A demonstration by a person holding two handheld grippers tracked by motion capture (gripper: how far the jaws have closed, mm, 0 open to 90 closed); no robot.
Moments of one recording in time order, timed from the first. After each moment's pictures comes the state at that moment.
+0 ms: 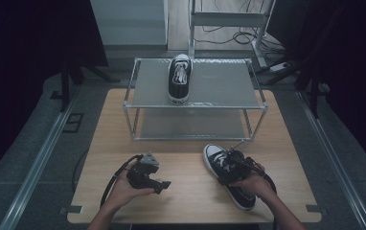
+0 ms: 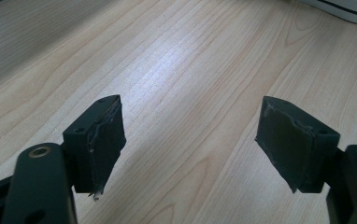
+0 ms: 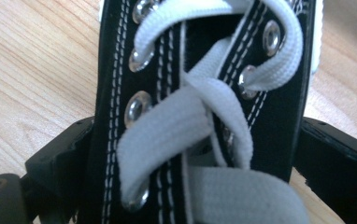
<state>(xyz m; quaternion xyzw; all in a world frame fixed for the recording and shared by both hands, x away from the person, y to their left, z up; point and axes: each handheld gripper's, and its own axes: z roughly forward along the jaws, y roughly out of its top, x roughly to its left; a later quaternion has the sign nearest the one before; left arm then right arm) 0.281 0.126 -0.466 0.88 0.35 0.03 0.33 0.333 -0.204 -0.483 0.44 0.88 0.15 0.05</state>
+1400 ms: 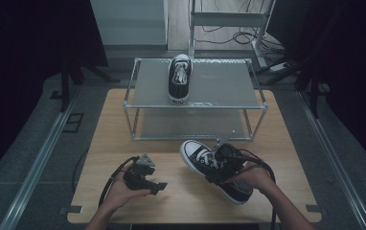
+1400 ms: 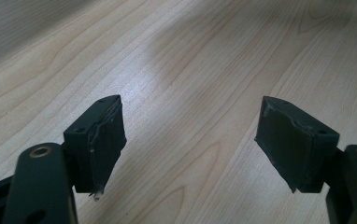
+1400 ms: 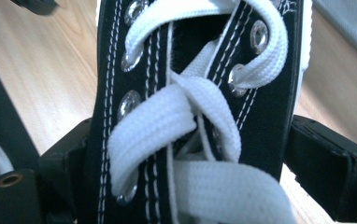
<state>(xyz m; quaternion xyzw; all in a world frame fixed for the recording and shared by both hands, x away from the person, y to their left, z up) 0.280 0.137 -0.474 0.87 0.36 0.02 0.33 0.318 -0.165 -0.409 0.28 0.93 0.23 0.02</state>
